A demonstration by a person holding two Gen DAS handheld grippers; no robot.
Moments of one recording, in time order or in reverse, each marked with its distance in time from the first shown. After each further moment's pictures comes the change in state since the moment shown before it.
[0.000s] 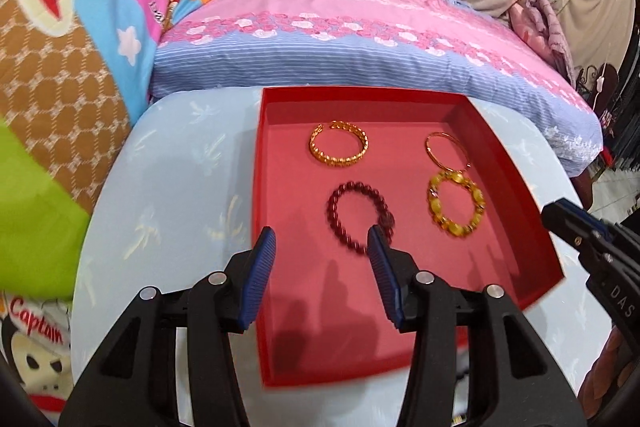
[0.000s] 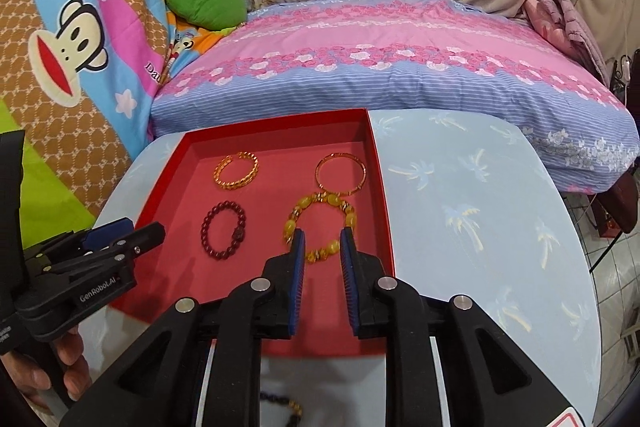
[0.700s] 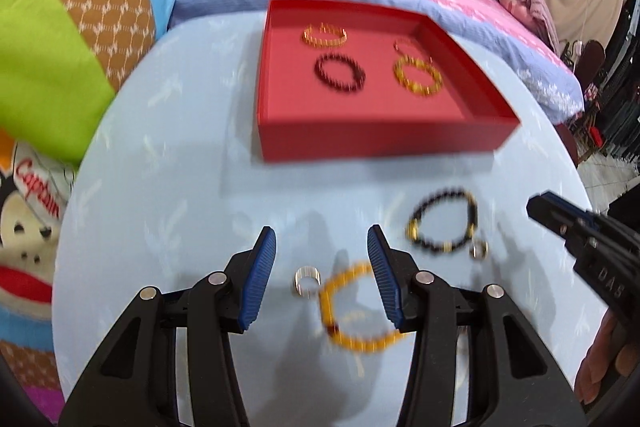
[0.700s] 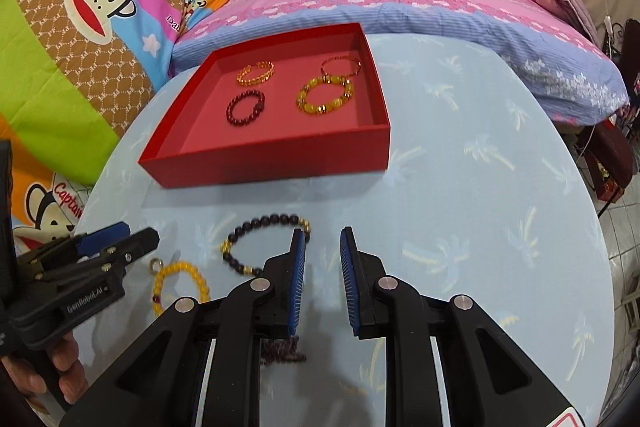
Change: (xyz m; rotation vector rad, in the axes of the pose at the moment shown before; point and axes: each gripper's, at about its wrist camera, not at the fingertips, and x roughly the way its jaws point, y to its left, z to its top) left arm -0.058 -0.008 -0.124 -0.006 0.104 -0.026; right arm -0.058 0.000 -0.109 0.018 0.114 0.012
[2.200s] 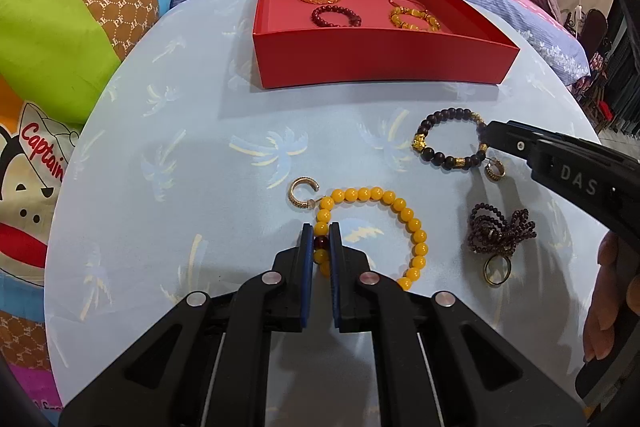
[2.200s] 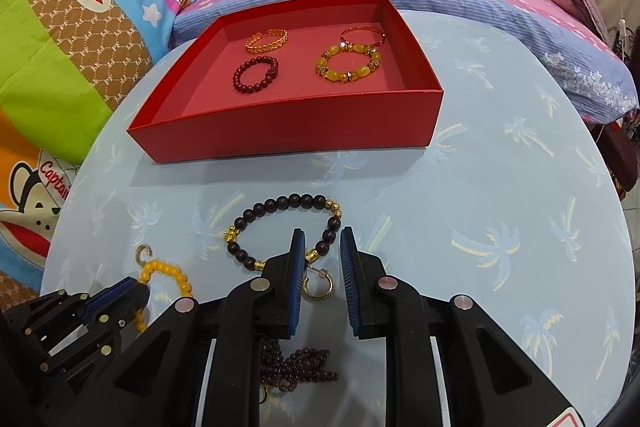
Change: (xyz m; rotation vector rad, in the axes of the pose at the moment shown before) left arm 0.006 -0.008 -0.046 0.052 0.035 0.052; right arm 0.041 0.024 -0.006 -0.034 0.054 -0.016
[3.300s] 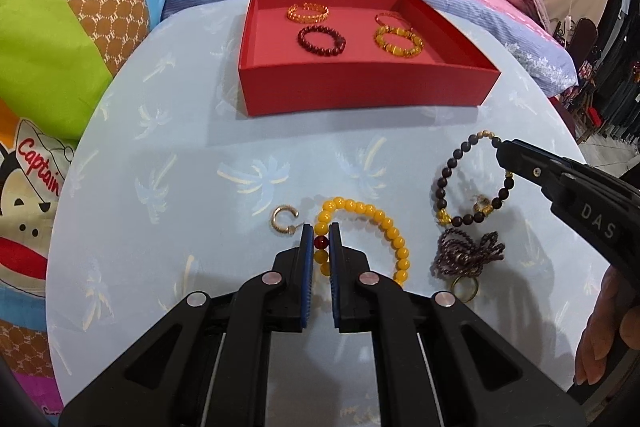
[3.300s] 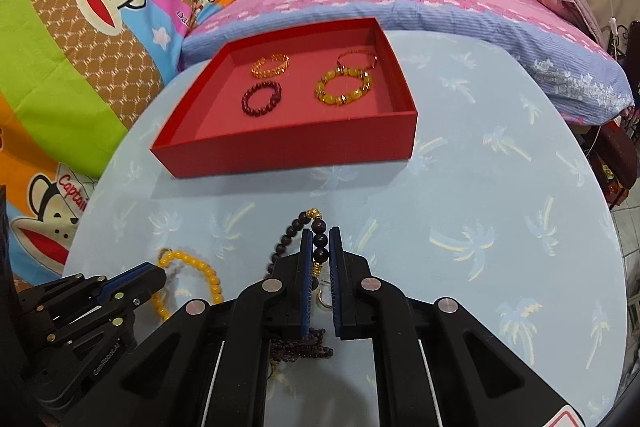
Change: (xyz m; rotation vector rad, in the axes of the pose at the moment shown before) left arm -0.016 -0.005 0.017 -0.001 -0.027 -0.046; right arm -0.038 -0.006 -0.003 0.022 -0.070 0.032
